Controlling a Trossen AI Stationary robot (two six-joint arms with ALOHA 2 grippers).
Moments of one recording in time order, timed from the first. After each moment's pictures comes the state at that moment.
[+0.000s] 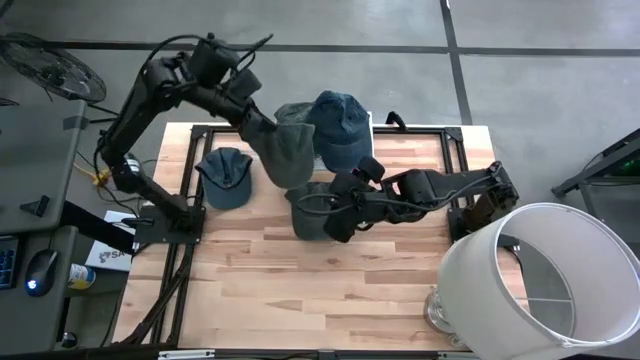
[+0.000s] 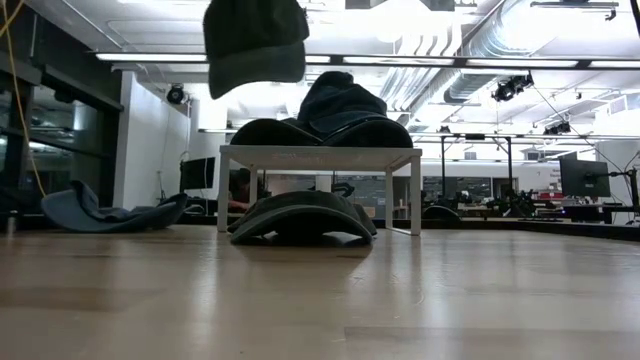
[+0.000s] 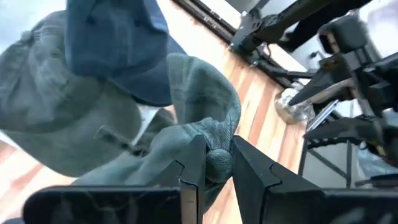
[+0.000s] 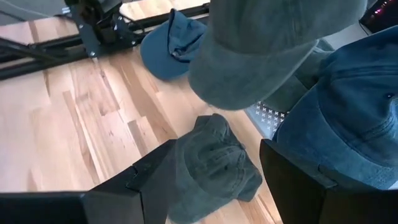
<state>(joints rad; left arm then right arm) 0.54 1.51 2.18 -1.40 0.38 -0.25 0.25 1.80 2.08 -1.17 0.62 0.52</state>
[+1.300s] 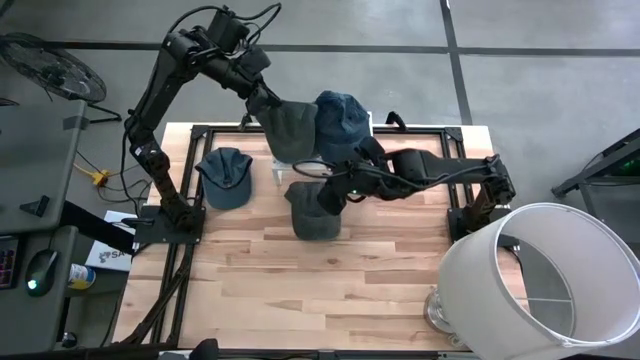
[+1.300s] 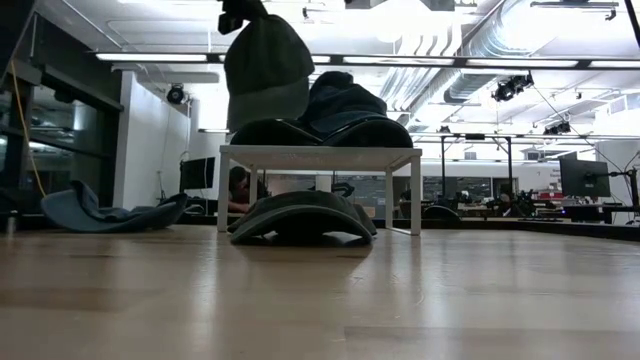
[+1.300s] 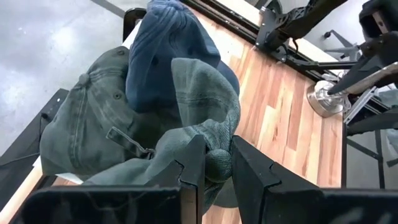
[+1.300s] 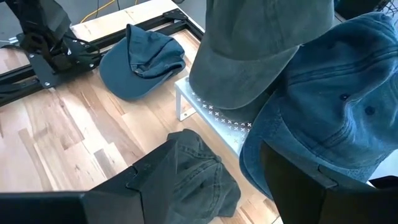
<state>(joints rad) 0.79 1.73 2.36 -1.48 0.53 0.11 0.12 1.80 2.08 -1.14 0.62 0.54</state>
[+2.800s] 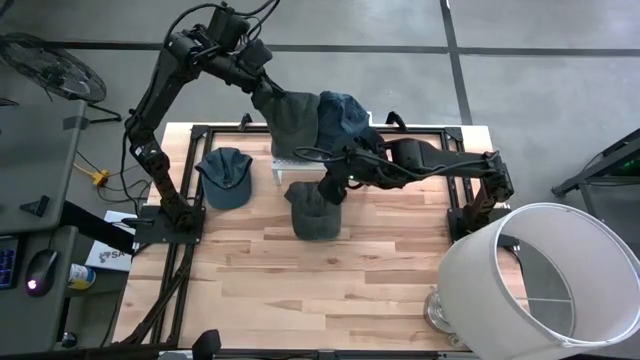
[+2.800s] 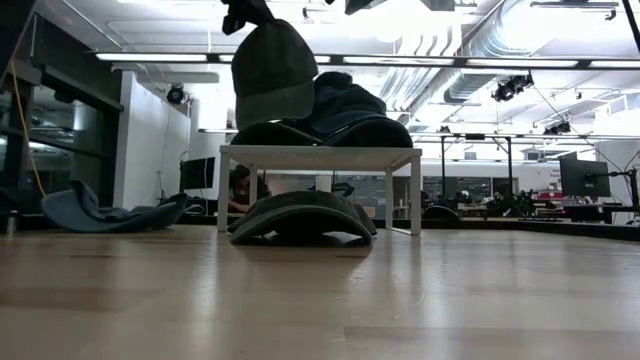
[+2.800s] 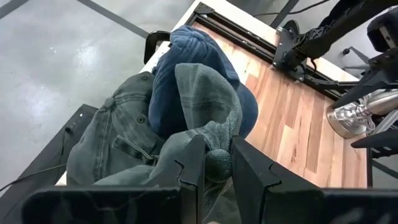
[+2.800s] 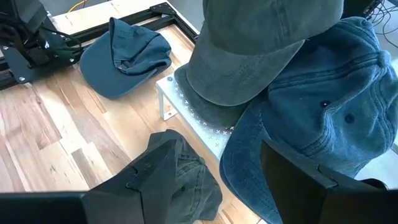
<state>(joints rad) 0.79 1.73 2.34 -1.38 0.46 0.07 0.05 1.80 2.08 -1.14 0.59 0.47</state>
